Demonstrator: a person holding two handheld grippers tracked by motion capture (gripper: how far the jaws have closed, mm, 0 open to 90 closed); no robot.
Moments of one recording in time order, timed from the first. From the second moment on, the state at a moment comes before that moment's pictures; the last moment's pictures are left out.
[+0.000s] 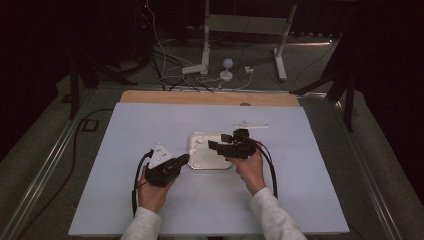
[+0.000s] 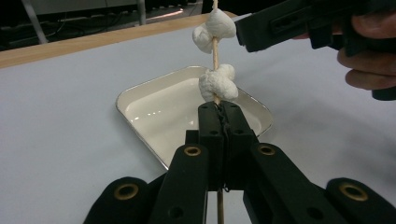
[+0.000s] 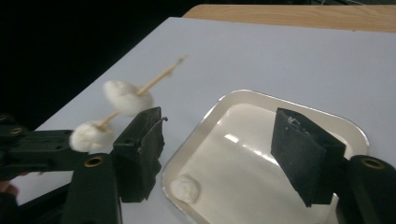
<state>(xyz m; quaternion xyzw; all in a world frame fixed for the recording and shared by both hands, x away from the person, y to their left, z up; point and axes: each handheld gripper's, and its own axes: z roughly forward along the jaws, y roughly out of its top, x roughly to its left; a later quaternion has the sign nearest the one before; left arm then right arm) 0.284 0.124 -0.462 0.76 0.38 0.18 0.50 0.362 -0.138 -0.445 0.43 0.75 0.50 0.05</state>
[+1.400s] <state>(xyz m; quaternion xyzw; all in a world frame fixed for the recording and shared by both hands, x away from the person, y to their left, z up) 0.279 0.115 -0.461 0.77 0.34 0.17 0.52 0.361 -0.127 -0.438 0.43 0.70 0.56 -0.09</state>
